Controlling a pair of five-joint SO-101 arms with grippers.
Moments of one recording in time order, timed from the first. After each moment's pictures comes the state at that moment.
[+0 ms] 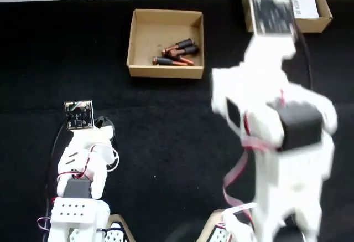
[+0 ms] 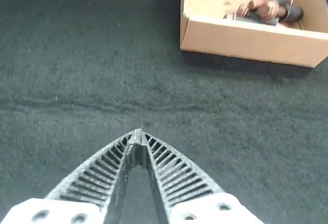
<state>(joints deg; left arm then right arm) -5.1 -80.1 96.3 22.4 10.5 -19.6 -29.8 -17.7 100.4 -10.2</state>
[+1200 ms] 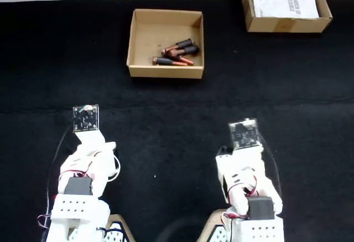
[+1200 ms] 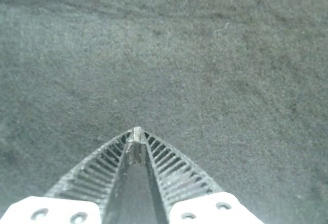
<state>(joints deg) -5.1 -75.2 96.4 34.9 10.5 -7.4 -103.4 95.2 59.9 5.7</state>
